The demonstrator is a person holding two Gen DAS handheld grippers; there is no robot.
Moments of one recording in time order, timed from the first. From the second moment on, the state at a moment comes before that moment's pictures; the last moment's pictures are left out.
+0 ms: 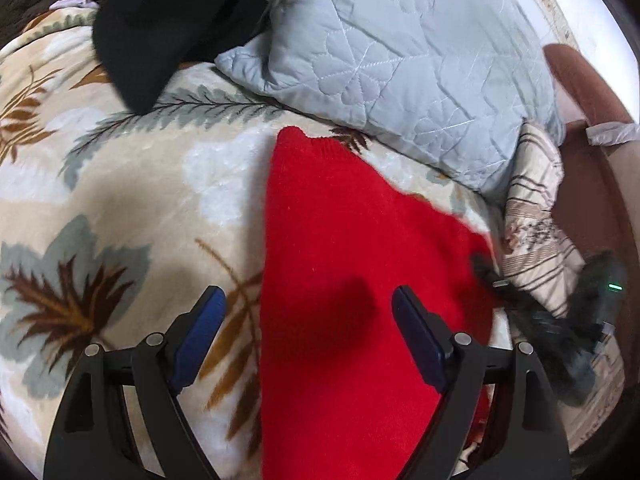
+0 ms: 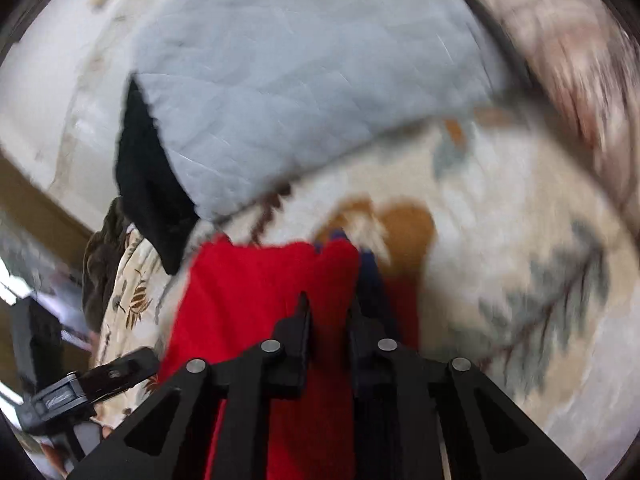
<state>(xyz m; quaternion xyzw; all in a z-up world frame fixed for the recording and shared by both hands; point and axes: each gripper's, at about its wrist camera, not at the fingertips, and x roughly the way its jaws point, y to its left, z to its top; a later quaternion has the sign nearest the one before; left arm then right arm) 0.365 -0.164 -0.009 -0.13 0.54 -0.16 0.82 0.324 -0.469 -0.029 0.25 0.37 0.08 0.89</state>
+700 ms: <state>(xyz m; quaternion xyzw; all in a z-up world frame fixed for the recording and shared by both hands) 0.291 -0.125 -0.014 -0.15 0.54 -0.17 0.81 0.241 -0.435 -0.043 0.11 0.38 0.09 0.91</state>
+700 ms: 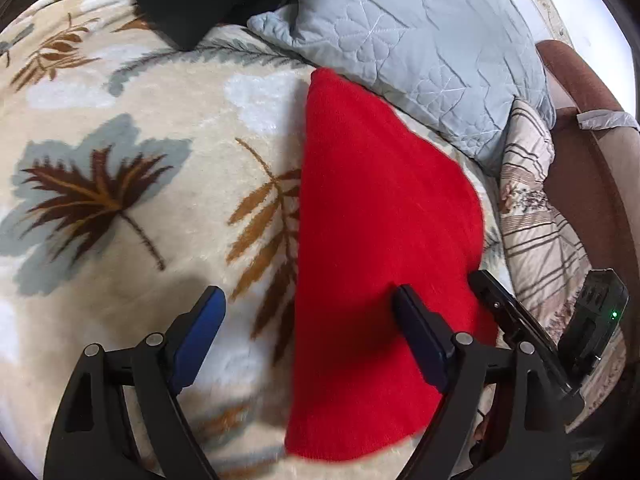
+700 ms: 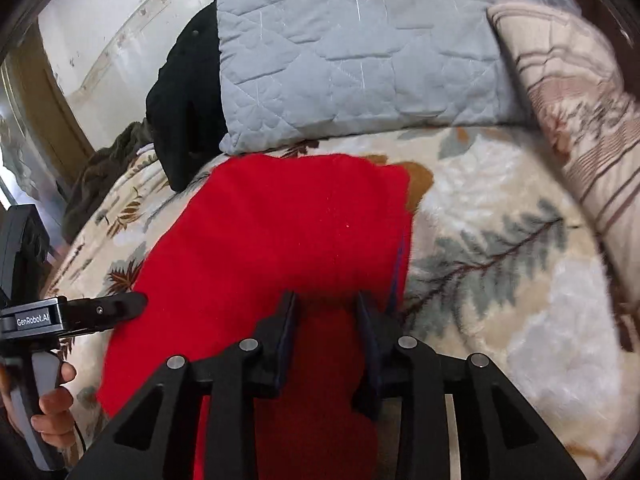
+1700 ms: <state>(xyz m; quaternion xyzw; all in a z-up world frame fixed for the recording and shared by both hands) 0.333 -0.136 -0.058 -0.29 0.61 -0.25 0.70 0.267 -0.487 -0.085 0.37 0.39 0.14 0.83</state>
